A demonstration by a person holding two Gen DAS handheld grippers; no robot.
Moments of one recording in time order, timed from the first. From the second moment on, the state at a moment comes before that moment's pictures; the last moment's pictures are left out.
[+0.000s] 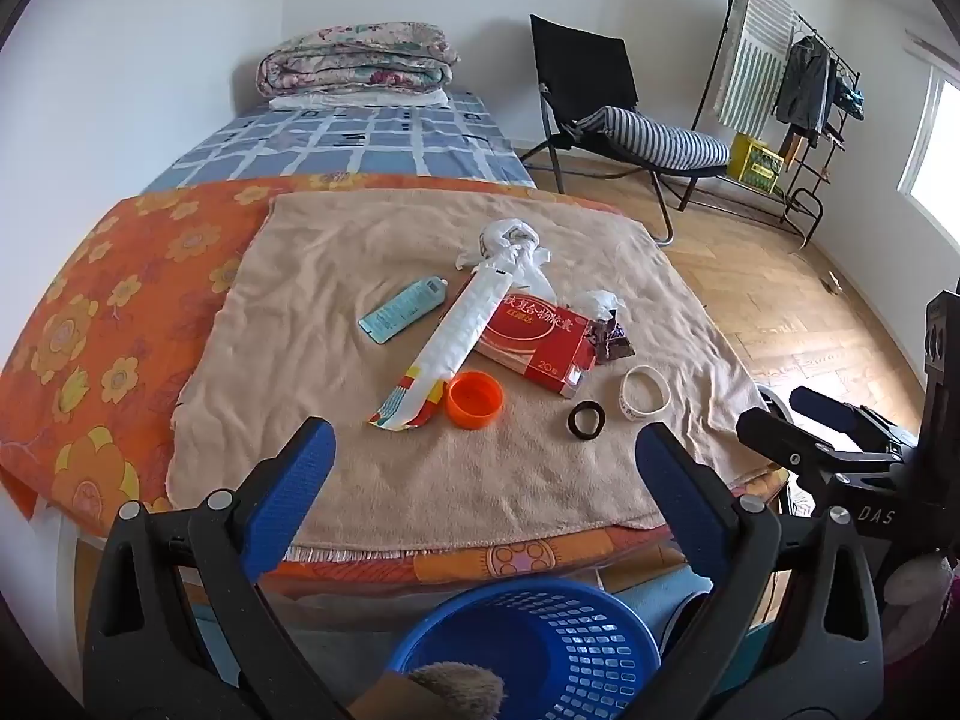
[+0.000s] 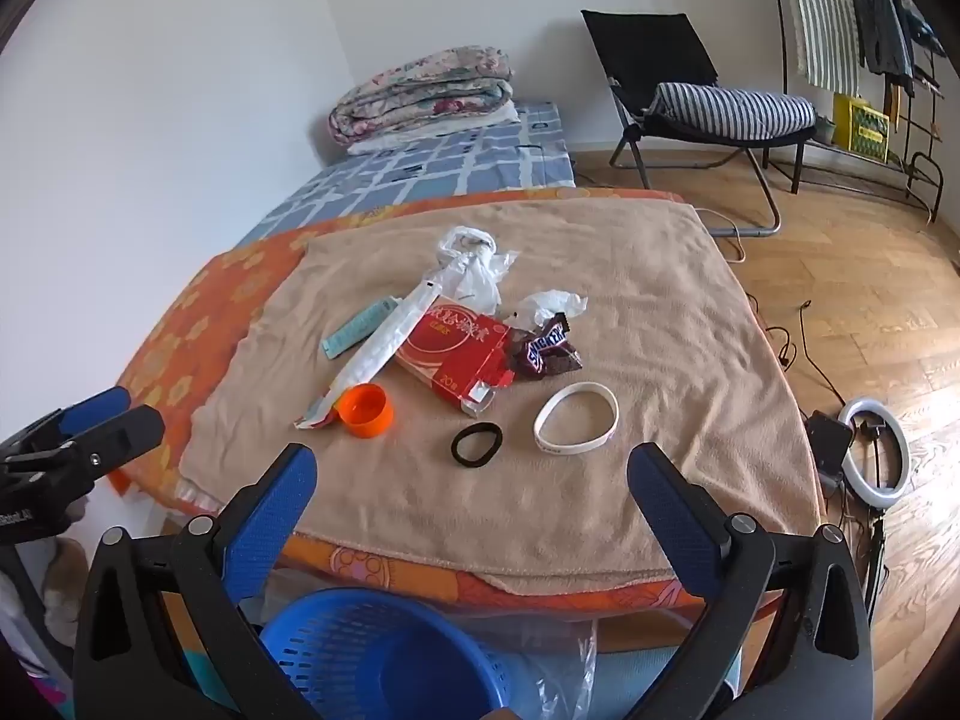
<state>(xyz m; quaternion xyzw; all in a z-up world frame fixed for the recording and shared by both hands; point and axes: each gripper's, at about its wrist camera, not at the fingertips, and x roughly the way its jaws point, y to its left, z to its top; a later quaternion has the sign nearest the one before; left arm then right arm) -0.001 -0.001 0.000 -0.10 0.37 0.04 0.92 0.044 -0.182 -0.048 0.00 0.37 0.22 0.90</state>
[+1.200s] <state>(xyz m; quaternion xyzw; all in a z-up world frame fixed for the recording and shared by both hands) 0.004 0.002 -0.021 -0.11 0.39 0.04 0.91 0.045 -0.179 -0.054 0.00 0.39 0.23 0.89</state>
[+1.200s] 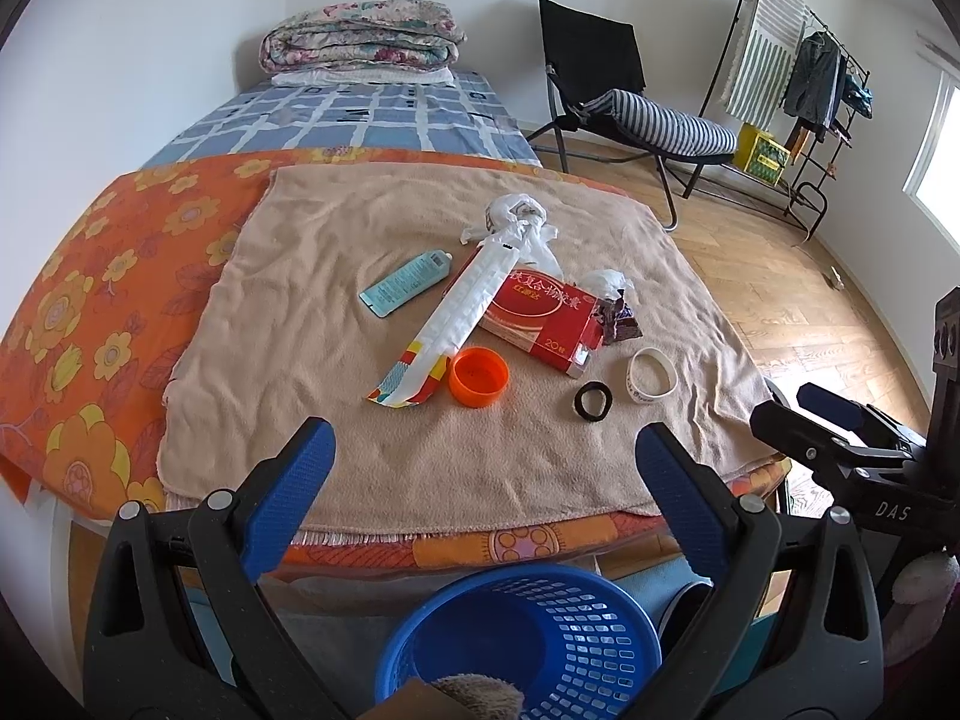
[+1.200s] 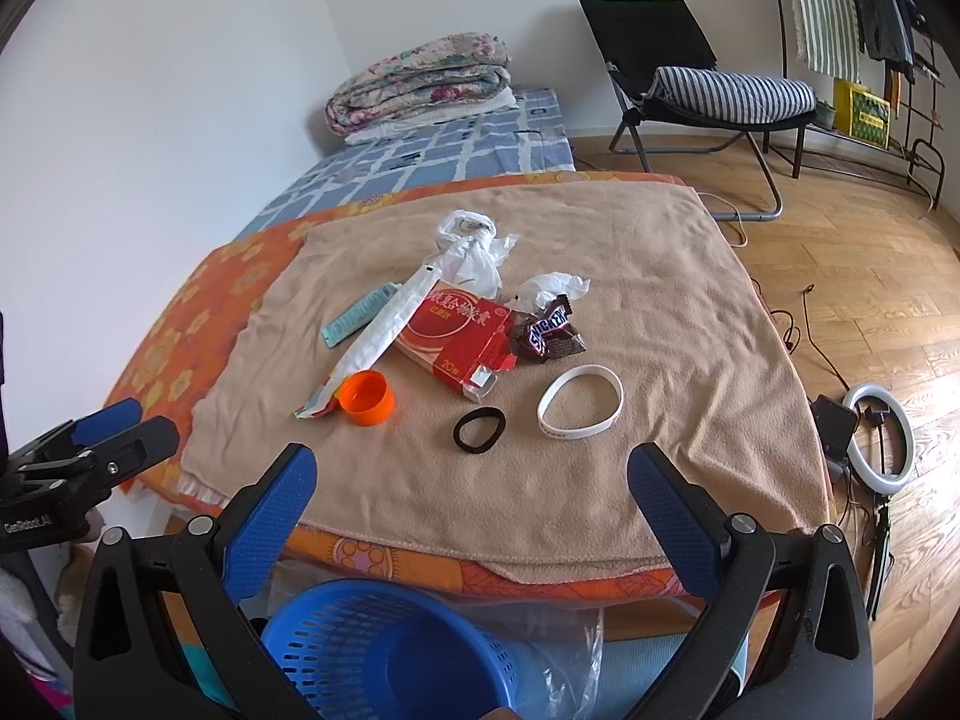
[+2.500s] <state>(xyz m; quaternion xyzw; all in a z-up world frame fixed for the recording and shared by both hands) -0.002 -0.002 -0.036 -0.11 0.40 0.04 0.91 0.048 -0.177 -0.064 0.01 0.42 0.23 0.88</state>
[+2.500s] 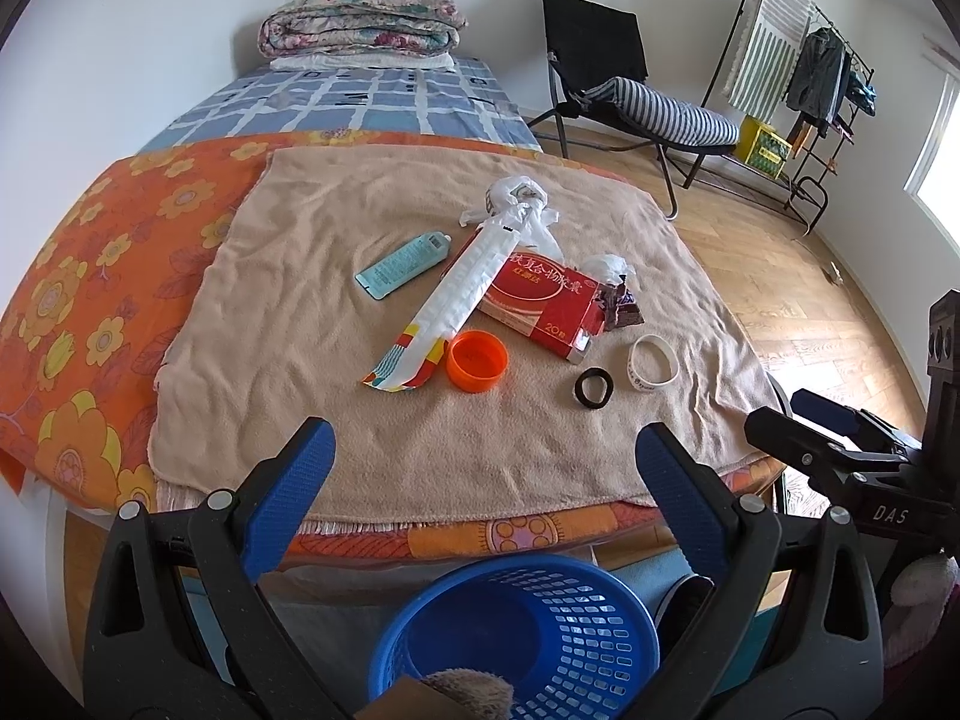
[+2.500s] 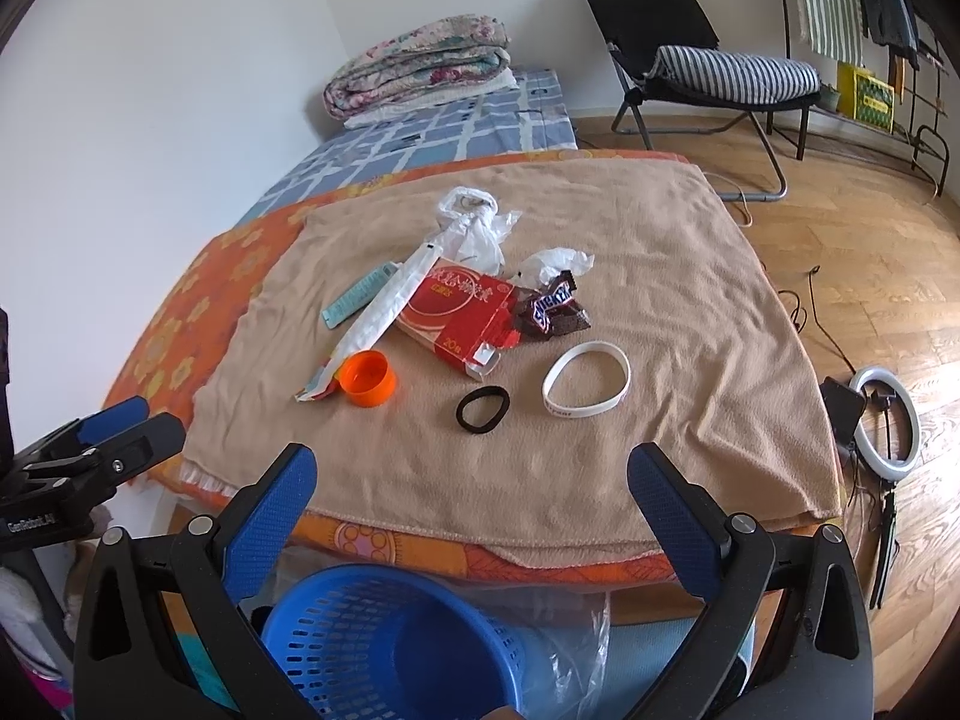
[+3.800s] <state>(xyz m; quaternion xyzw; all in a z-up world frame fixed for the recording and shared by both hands) 0.050 0.022 -0.061 -0.12 0.45 0.02 0.88 0.076 -0.194 -0.081 0.00 0.42 0.22 0.88</state>
